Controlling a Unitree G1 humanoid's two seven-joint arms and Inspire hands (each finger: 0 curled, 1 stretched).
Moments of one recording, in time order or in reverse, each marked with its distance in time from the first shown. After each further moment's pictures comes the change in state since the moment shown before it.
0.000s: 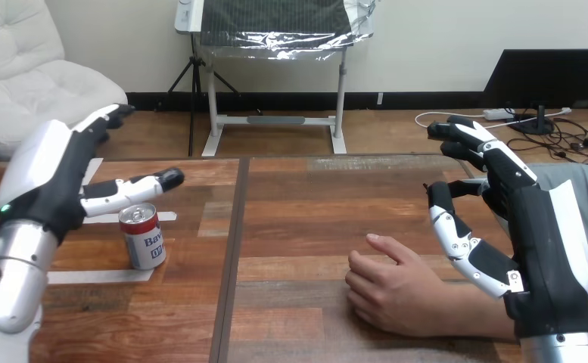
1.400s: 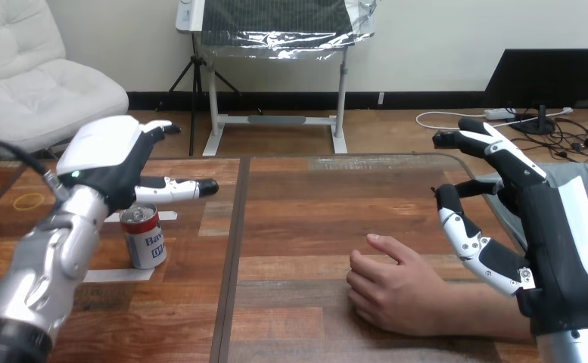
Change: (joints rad) left arm -0.382 0.031 -0.298 0.552 0.261 -0.065 0.129; right arm -0.003 -0.051 -0.040 -0.042 -0.032 0.059 0.022
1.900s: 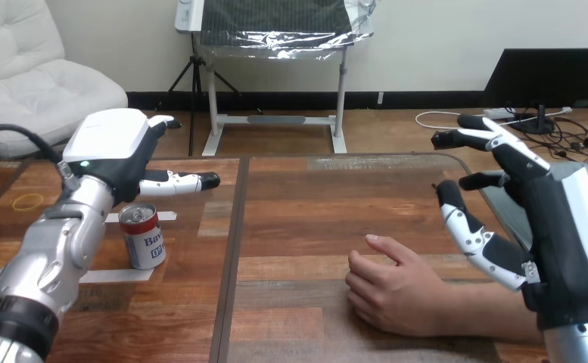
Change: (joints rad) left arm -0.085 0.002 -0.081 0.124 0.067 -0.004 0.065; right arm -0.018 -0.019 -0.016 -0.017 -0.014 0.015 0.000
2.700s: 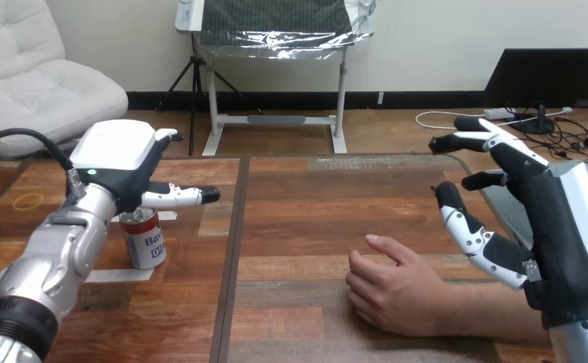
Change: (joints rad) left arm -0.004 0.019 -0.056 0.038 0.032 0.005 0.026; right arm -0.001 -0.035 -0.012 -0.020 -0.018 0.028 0.037
